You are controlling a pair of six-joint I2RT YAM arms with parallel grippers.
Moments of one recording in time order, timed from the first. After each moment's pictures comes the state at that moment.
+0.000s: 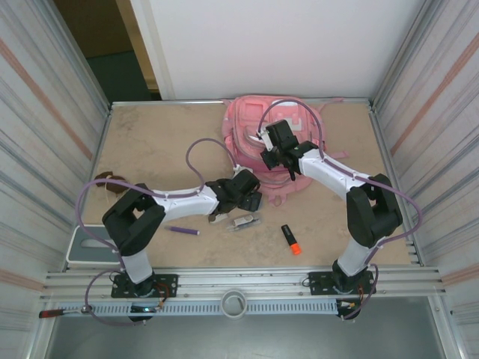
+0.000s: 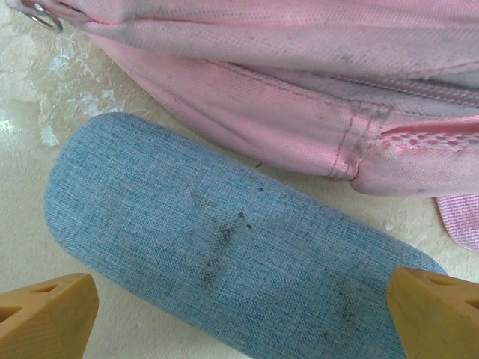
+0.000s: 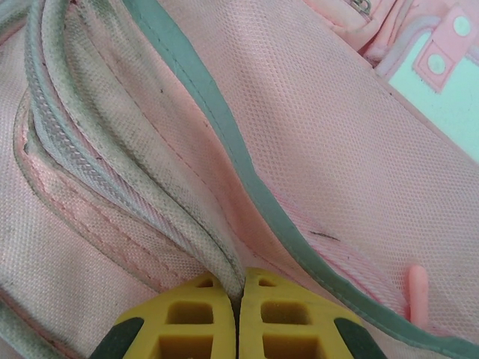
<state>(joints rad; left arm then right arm) -0.92 1.77 1.06 -0.29 -0.34 -0.48 0.53 1.70 1.25 -0.40 0.18 -0.12</state>
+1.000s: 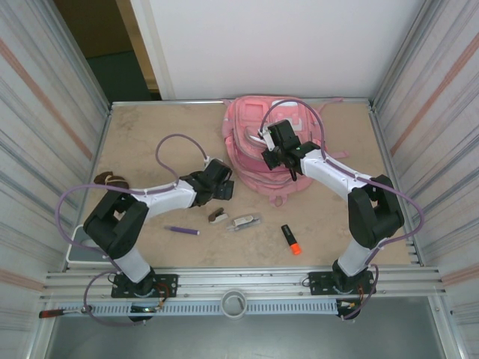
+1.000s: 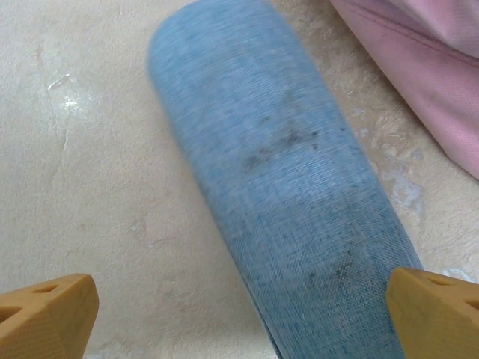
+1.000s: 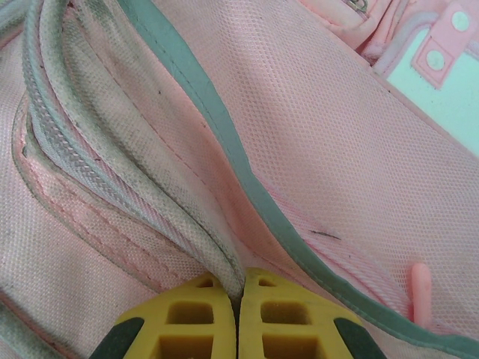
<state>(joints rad) -0.70 1.66 0.91 -0.25 -0.37 -0.41 0.52 1.69 1.24 -0.39 0.16 -0.11</state>
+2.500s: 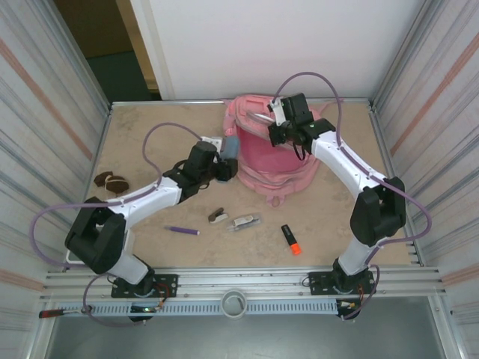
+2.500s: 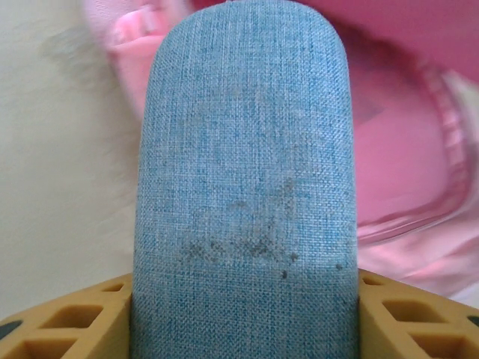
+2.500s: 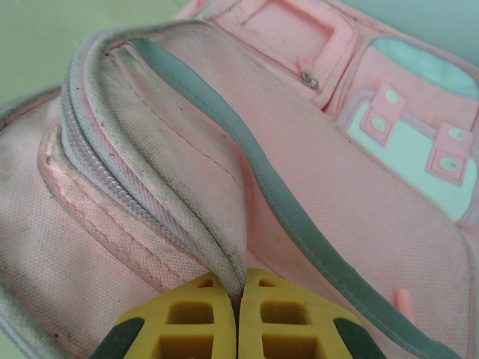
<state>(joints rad) -0.64 1.52 0.97 -0.03 -0.03 -0.42 0.43 1.70 1.54 -0.58 0.00 0.01</state>
